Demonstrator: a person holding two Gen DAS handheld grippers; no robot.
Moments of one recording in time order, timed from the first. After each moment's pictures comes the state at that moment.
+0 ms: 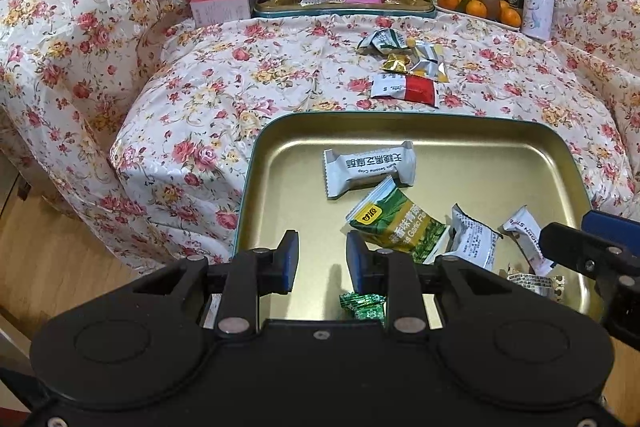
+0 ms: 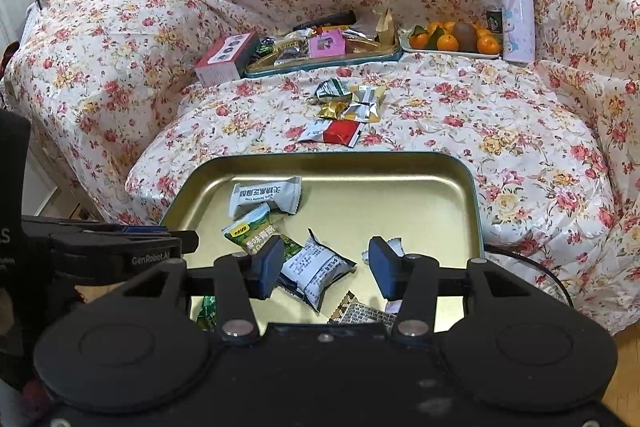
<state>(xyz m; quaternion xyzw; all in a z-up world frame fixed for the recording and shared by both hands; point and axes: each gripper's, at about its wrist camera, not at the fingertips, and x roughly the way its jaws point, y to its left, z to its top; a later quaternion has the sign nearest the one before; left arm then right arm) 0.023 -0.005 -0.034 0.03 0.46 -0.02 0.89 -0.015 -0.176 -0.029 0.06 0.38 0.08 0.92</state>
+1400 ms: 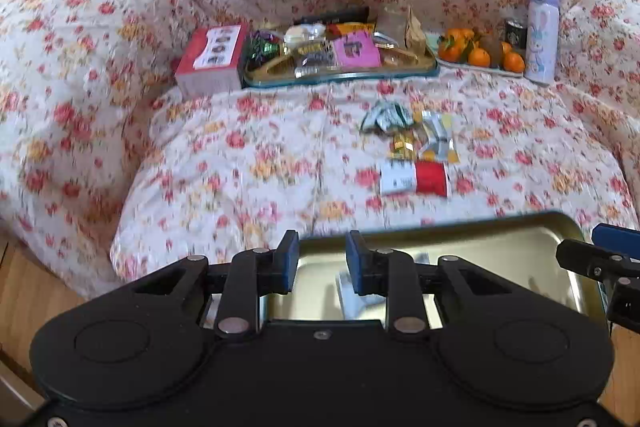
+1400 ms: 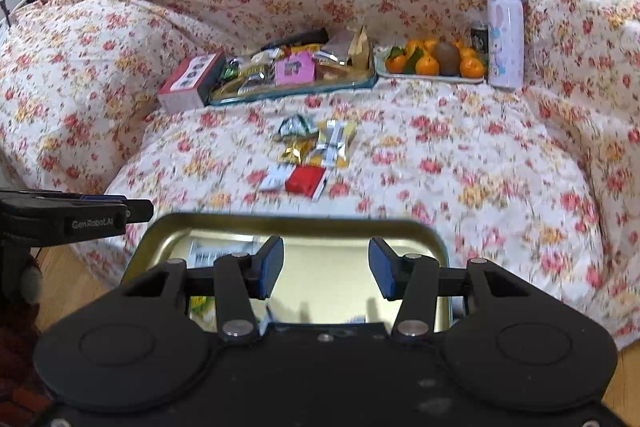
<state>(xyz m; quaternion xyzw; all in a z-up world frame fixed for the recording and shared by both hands) 0.098 -0.005 0.003 0.06 0.42 -0.05 0.90 0.056 -0.195 -0.011 0.06 0.37 0.04 0.92</state>
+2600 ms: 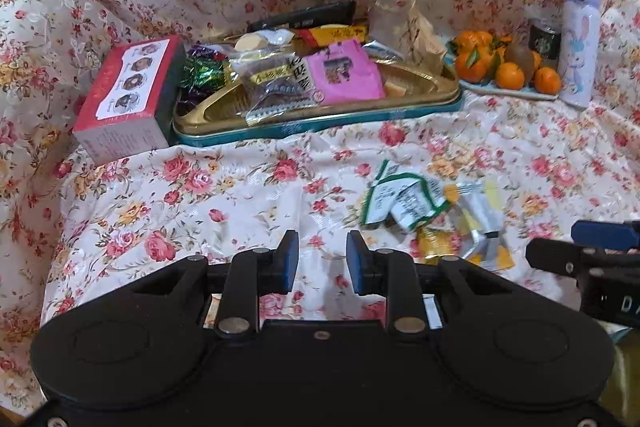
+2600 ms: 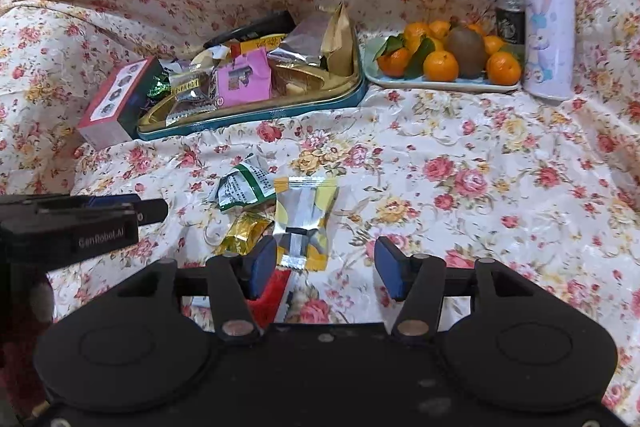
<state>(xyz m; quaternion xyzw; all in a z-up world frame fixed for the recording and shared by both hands) 0.248 -0.021 -0.056 0.06 0.43 -0.10 0.89 0.229 -0.201 -0.053 0.08 0.42 0.01 0.90</state>
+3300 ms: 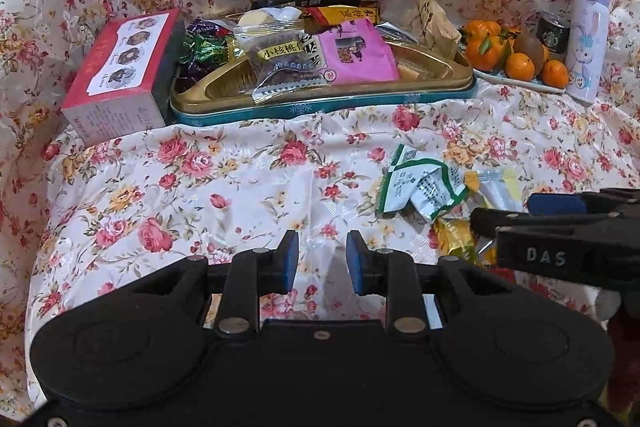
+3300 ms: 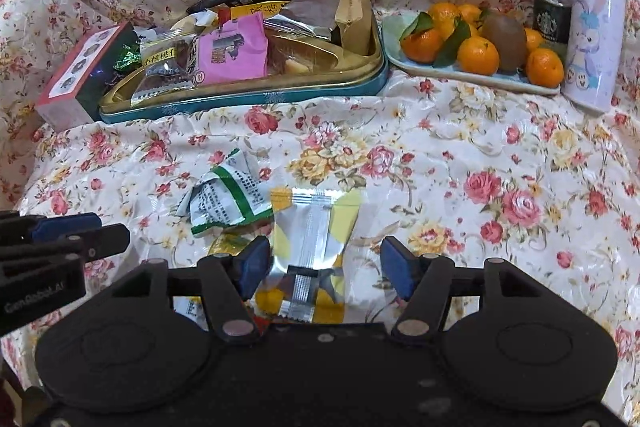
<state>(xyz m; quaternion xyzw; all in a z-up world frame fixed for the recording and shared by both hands) 0.260 -0.008 -0.067 0.04 0.45 -0.11 0.88 0.289 -0.177 -0.092 0.04 0.45 -0.01 0.89</state>
